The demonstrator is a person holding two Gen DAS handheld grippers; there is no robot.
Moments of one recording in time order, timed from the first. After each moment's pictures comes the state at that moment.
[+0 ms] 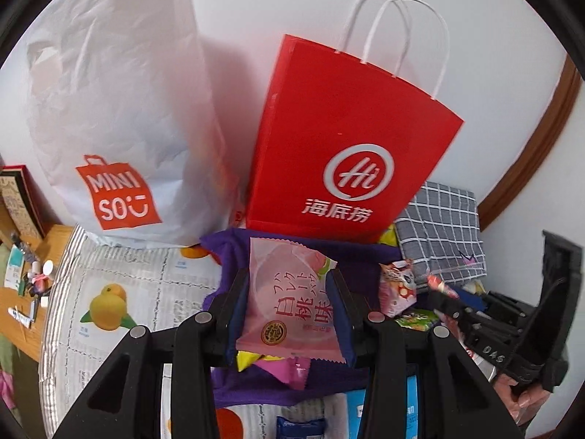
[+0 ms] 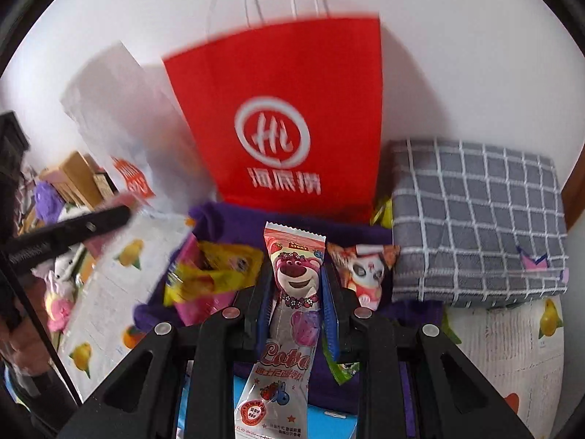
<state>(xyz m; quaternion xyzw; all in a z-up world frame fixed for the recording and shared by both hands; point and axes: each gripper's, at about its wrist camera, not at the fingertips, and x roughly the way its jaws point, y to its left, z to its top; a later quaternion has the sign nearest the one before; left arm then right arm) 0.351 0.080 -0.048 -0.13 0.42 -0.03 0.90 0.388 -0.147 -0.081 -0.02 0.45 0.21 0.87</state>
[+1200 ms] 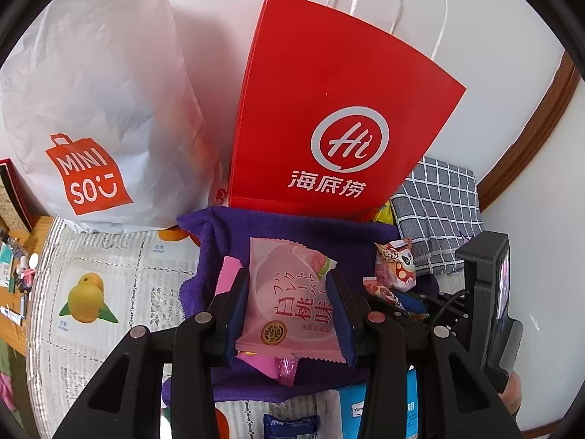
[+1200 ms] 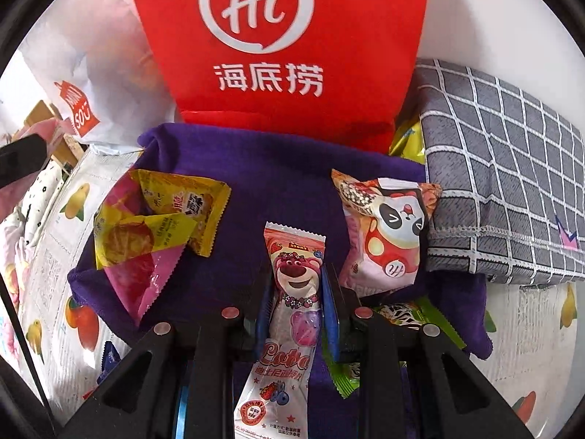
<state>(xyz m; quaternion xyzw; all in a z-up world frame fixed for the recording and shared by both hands) 0.366 0.064 -0.070 -0.12 0.45 -0.05 0.88 0.416 -0.118 -0.165 -0.06 0.53 0.18 0.83</state>
